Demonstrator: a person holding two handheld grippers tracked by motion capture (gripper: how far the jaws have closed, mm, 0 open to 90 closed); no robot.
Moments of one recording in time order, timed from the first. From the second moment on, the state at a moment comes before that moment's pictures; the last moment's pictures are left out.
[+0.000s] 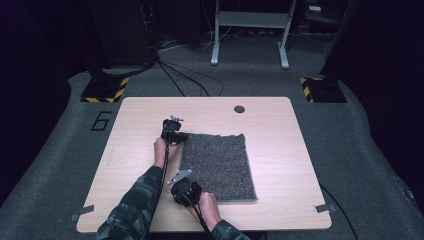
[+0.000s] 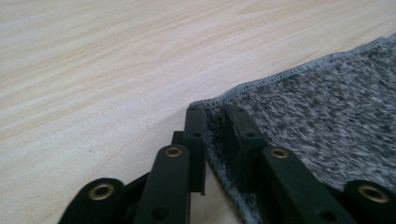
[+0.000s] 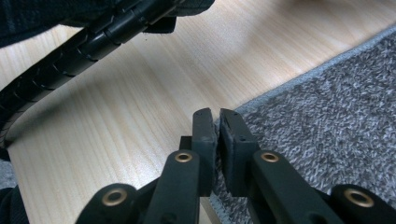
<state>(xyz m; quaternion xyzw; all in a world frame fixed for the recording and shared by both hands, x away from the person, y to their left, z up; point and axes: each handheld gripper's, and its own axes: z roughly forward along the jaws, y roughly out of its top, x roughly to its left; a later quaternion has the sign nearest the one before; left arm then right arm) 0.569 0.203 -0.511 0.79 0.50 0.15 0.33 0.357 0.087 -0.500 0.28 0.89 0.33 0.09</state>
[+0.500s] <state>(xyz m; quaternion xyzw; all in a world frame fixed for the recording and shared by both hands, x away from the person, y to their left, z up) 0.563 0.199 -0.510 0.79 0.50 0.16 0.32 0.351 0.075 -0.487 0.29 0.89 0.35 0.09</state>
